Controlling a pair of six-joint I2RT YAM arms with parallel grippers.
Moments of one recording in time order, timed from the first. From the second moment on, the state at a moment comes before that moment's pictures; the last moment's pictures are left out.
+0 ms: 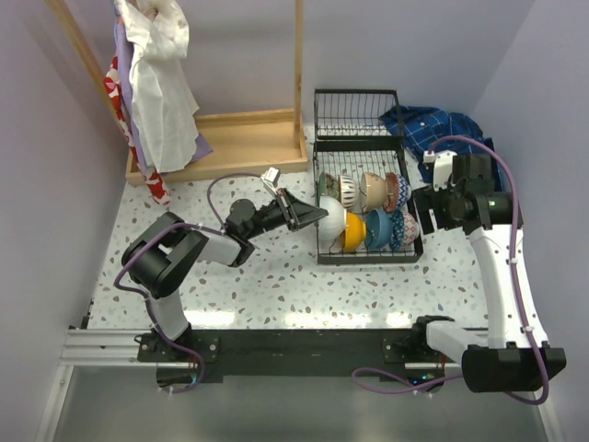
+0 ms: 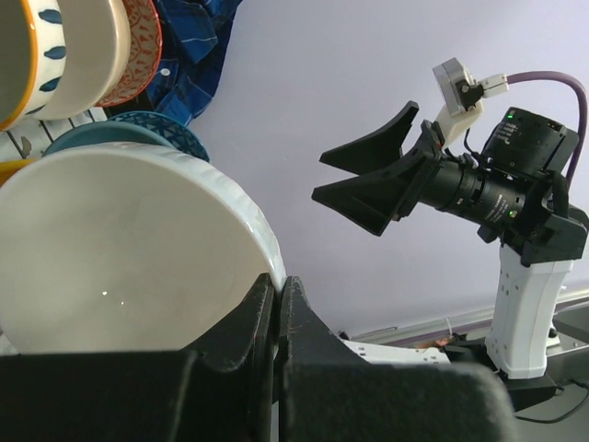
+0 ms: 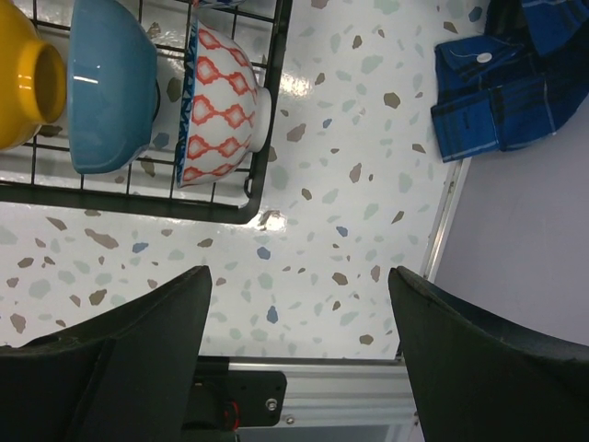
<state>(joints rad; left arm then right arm) -0.62 1.80 0.68 1.28 0.53 -1.42 0.01 1.11 1.30 -1.13 0.11 -0.26</state>
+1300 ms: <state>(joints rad) -0.57 1.97 0.73 1.29 0.68 -1.44 0.01 1.12 1.30 -1.14 0.05 -0.30</state>
